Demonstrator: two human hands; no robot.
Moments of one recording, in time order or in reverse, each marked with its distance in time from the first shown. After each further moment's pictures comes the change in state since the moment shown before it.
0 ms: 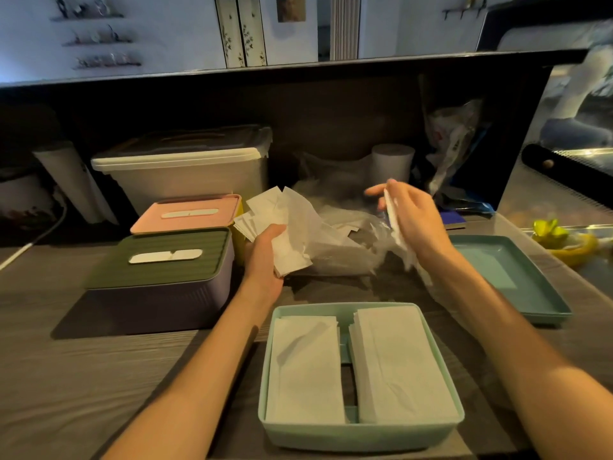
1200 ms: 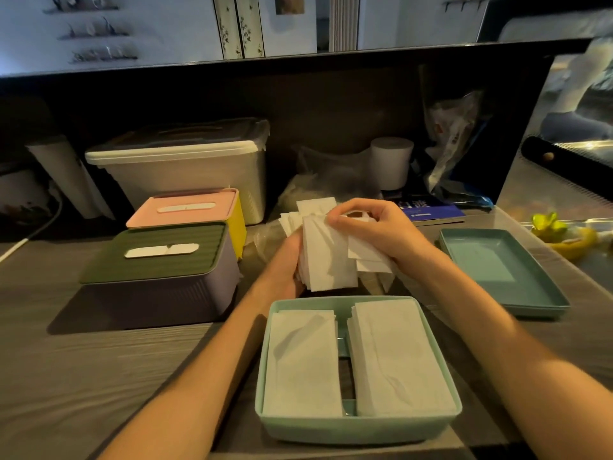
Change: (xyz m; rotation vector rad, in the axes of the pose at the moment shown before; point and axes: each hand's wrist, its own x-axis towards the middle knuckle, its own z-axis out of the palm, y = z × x) left_hand -0.021 -0.008 0.029 0.346 -0.139 -0.291; right_hand -0.022 -0.005 0.016 -0.043 -0.403 0.112
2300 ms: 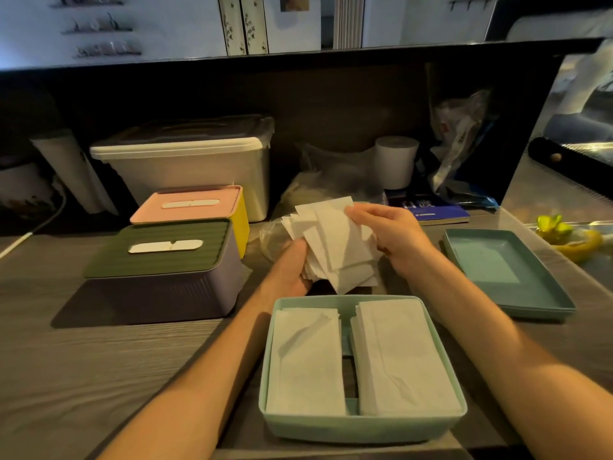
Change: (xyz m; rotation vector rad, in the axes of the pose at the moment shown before) left_hand 0.013 -0.015 -0.004 -0.115 0.003 0.037; right_hand 0.002 0.001 0.011 0.274 0.250 0.240
